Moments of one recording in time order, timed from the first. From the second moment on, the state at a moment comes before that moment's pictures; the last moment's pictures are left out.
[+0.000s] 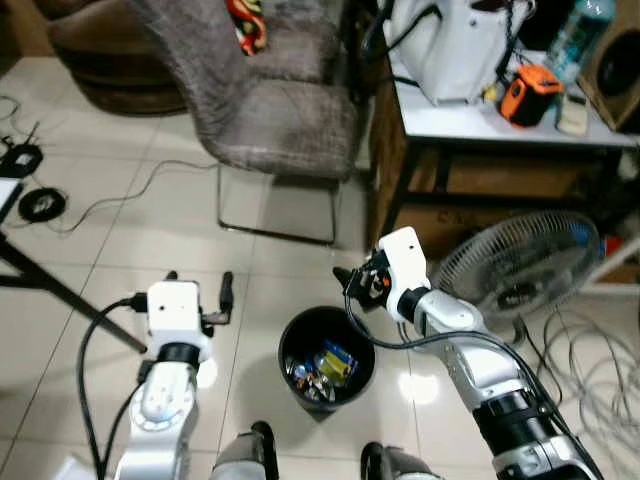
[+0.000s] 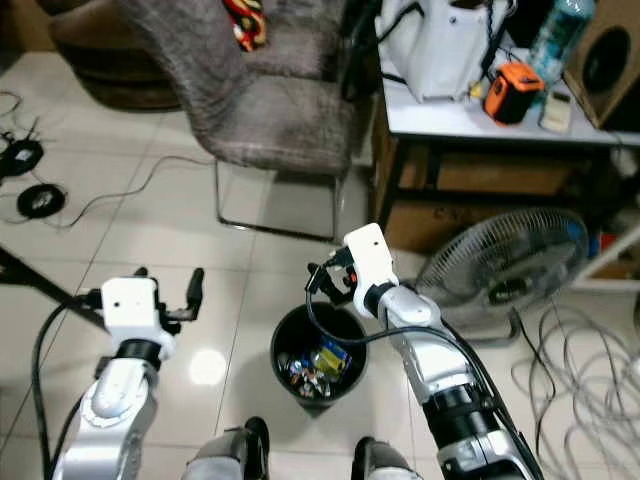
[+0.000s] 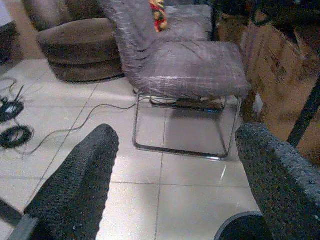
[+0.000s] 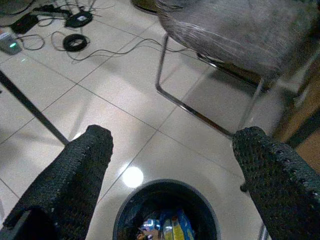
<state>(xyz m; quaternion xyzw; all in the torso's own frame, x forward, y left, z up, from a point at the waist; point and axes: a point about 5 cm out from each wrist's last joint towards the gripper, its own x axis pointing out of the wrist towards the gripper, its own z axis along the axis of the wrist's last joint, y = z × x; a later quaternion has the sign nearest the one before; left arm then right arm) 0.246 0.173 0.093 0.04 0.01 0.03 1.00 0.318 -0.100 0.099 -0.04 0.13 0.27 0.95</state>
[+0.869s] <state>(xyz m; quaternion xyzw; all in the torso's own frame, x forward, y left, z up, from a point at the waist) 0.266 0.174 0.124 0.05 -0.02 0.01 1.00 0.326 -0.091 0.098 -0.01 0.10 0.24 0.97</state>
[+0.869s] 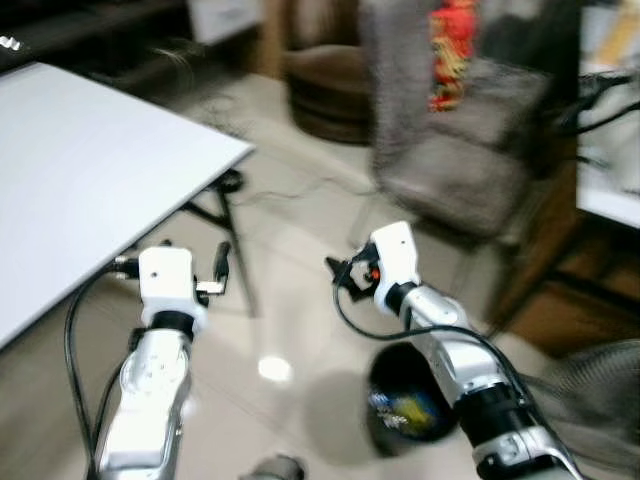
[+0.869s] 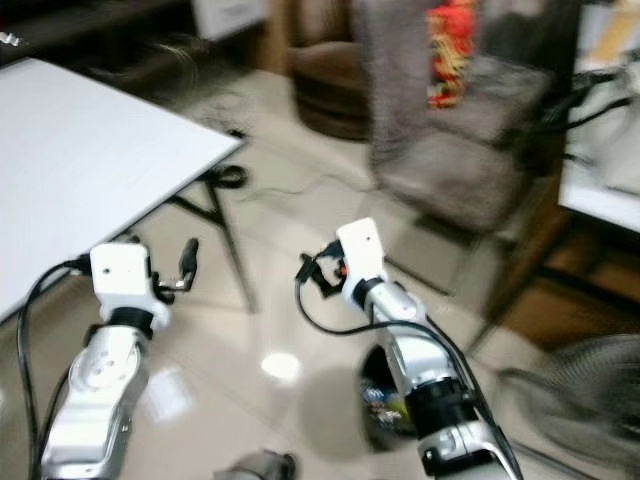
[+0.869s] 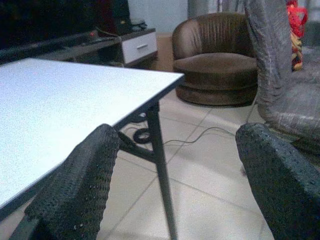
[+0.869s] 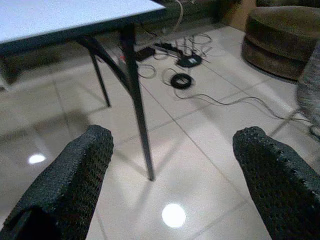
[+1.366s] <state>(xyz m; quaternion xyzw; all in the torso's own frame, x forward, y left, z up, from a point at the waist) 0.267 0.170 0.121 0.04 -0.01 0.02 1.00 0.335 -0.085 0.100 -0.01 0.09 0.24 0.97</state>
